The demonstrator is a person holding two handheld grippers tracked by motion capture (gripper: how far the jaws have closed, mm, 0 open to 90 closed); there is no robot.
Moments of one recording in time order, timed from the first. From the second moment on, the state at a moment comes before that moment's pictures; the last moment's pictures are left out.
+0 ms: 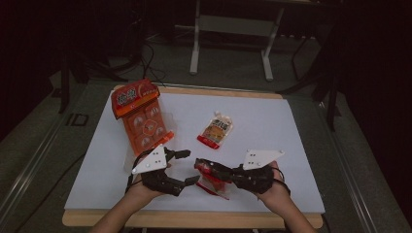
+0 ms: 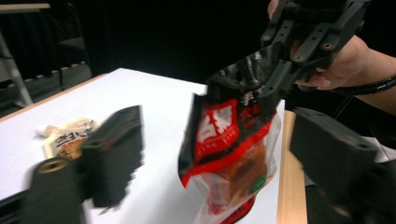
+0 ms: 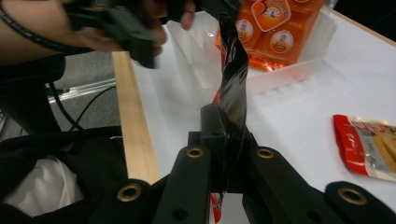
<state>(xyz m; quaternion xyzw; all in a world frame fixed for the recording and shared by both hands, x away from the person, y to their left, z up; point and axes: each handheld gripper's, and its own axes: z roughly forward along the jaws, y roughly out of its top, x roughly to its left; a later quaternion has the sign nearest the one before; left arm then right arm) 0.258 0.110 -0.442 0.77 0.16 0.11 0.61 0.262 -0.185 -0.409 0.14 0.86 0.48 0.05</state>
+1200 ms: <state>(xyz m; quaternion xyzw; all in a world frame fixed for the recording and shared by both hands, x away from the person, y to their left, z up) 0.269 0.117 -0.425 0.77 0.12 0.12 0.61 0.262 -0.186 -0.402 0.15 0.86 0.49 0.06</state>
